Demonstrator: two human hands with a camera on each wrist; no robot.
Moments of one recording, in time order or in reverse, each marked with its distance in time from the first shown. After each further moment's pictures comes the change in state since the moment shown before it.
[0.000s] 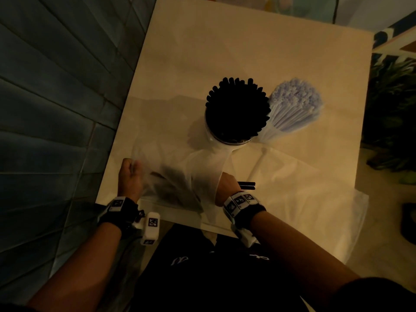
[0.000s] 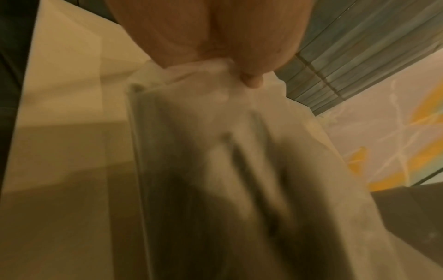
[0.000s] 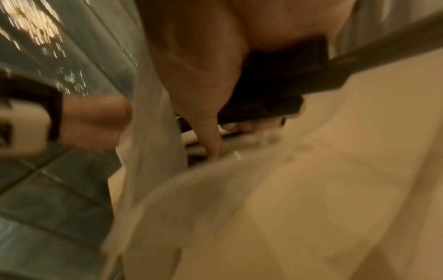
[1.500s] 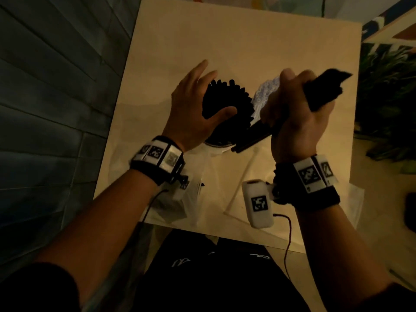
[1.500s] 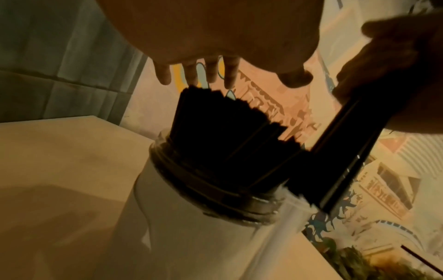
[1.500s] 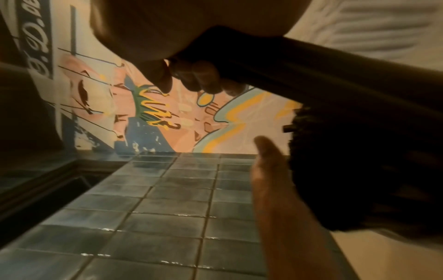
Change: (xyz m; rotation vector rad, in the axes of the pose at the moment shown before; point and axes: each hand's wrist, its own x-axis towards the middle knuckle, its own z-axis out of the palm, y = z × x) left_hand -0.016 0.245 0.089 0.310 -0.275 0.886; right_hand -0.088 0.029 -0.171 1.512 1.119 -0.570
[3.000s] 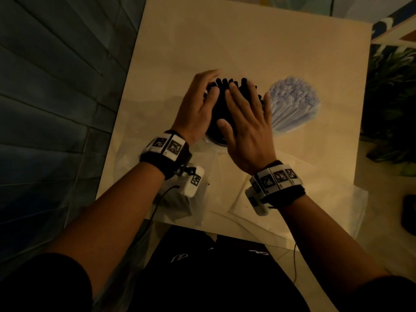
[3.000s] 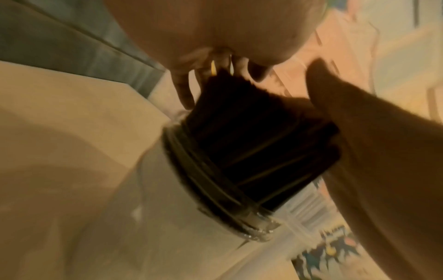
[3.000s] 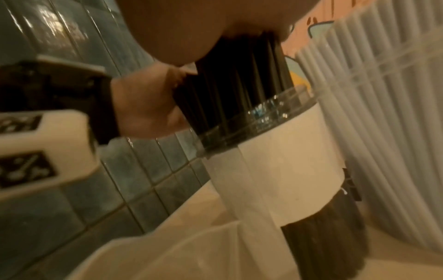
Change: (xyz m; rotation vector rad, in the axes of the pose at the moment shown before) left_hand 0.005 -0.023 0.007 -0.382 0.070 -0.080; right_hand -0.025 0.086 0.004 -1.426 -0.483 -0.341
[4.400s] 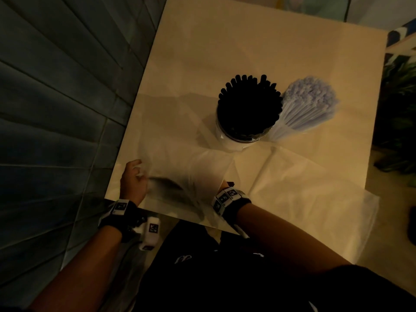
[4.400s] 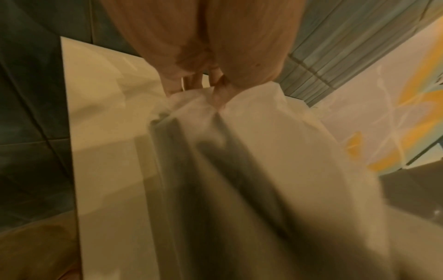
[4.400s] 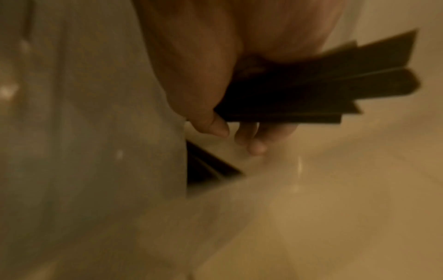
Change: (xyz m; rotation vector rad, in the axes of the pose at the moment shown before) left_hand -0.210 -0.167 -0.087 0.165 0.268 -0.809; right_hand -0.085 -0.058 0.155 0.199 -0.970 0.156
